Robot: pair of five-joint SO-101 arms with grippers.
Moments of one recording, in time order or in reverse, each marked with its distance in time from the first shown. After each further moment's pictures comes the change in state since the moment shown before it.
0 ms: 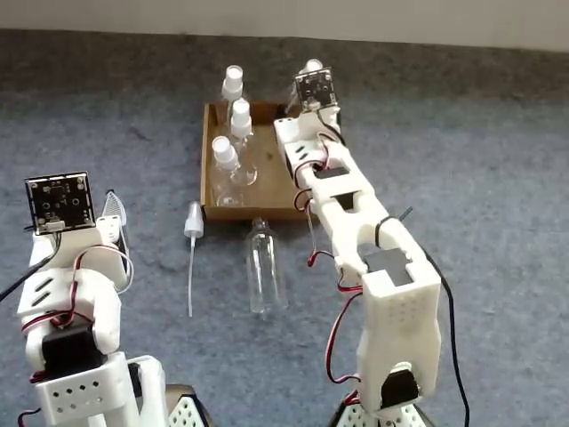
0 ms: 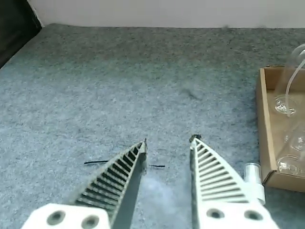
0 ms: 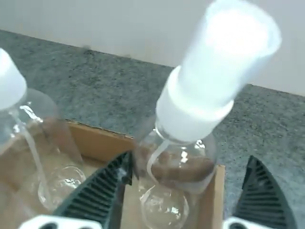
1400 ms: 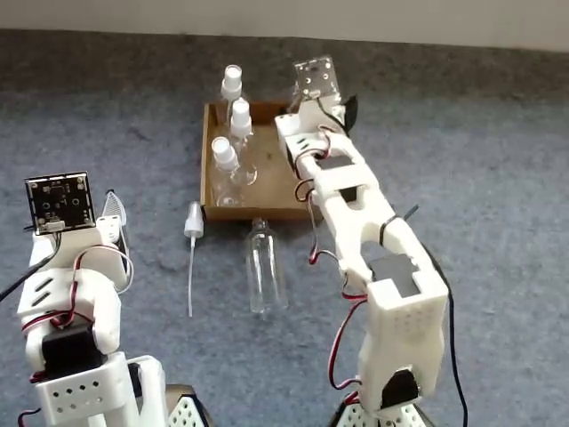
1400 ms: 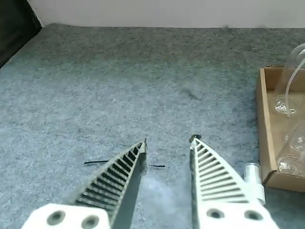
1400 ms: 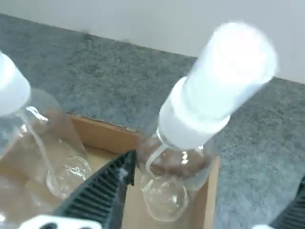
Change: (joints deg) left arm 0.0 0.0 0.0 0.0 0.0; right arm 0.1 -5.5 -2.7 13.3 0.0
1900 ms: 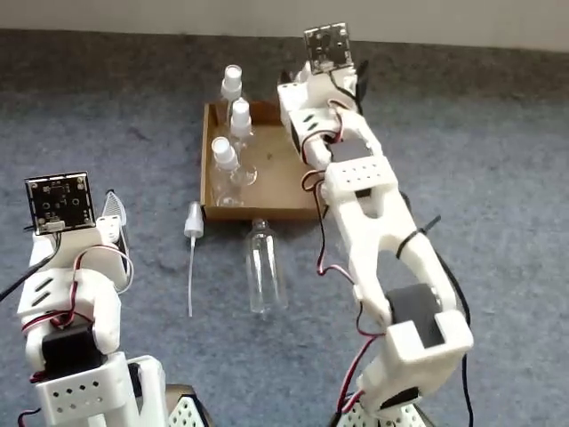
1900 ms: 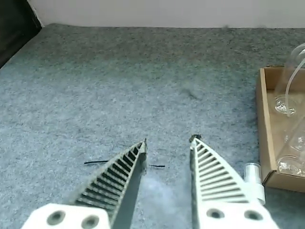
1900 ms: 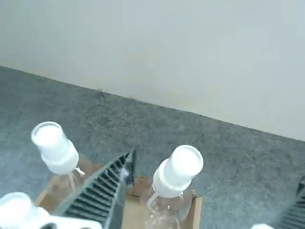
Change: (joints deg) left arm 0.0 0.0 0.0 0.0 0.0; right arm -0.4 -16.7 0.0 9.2 0.0
